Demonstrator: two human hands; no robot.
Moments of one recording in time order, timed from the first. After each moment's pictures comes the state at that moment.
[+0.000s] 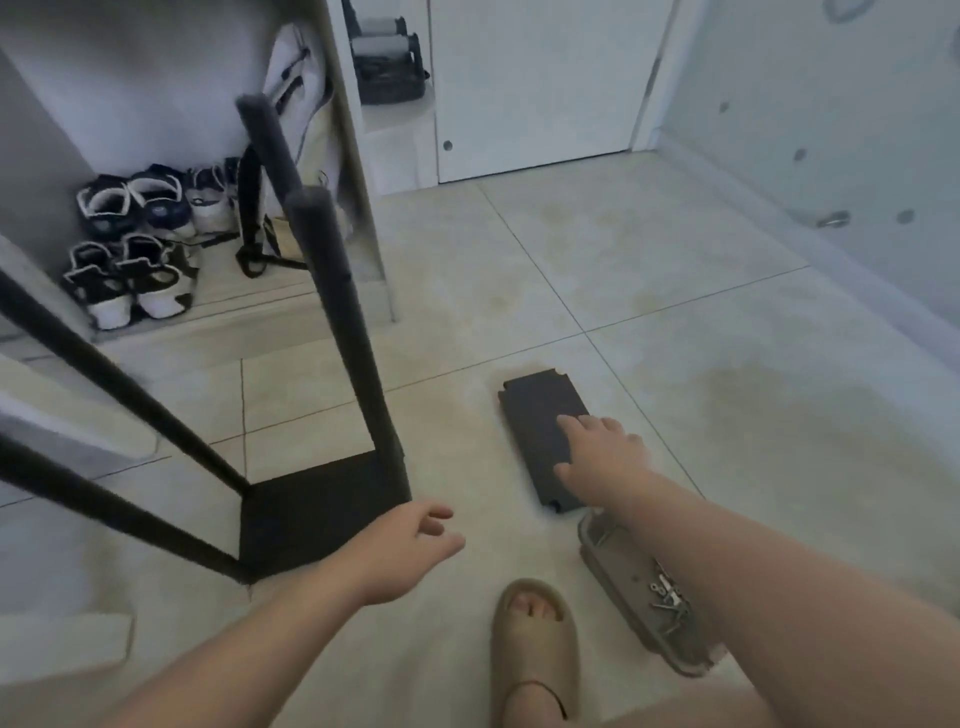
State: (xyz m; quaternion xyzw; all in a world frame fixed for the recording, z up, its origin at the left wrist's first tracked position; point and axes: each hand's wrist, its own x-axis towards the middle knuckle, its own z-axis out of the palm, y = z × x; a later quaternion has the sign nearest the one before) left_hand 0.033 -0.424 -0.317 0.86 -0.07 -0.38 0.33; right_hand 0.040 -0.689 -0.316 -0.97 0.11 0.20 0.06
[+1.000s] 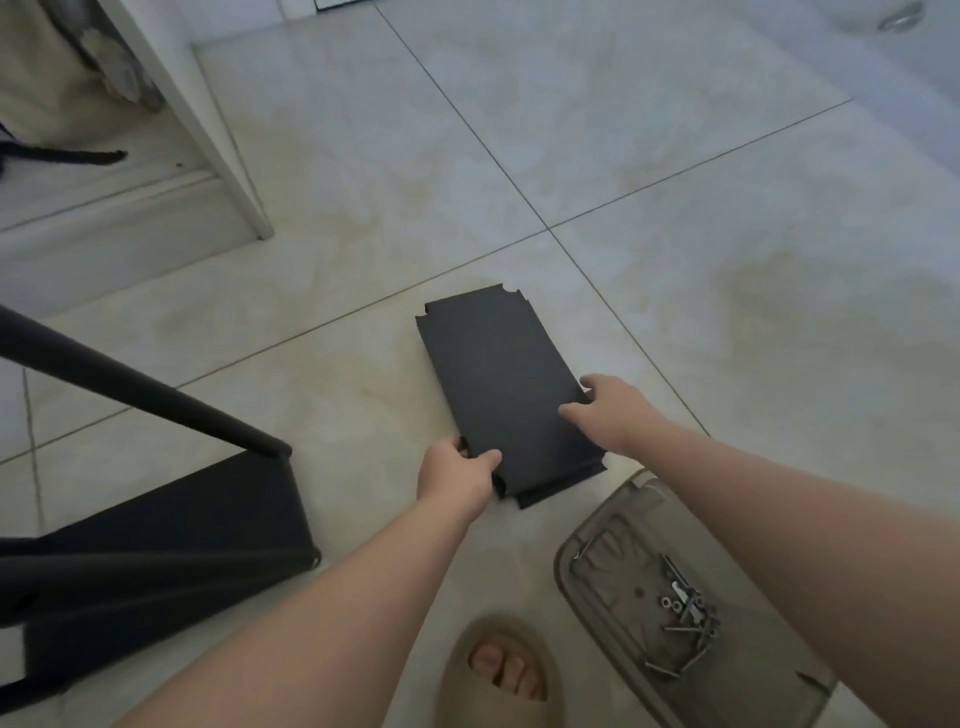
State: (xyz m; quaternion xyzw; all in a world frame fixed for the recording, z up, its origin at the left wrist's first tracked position) left_hand 0.144 -0.636 -0.530 0.78 0.19 -0.35 0.49; right_hand 0.131 -0.828 -0.518 -0.86 0.31 0.22 0.35
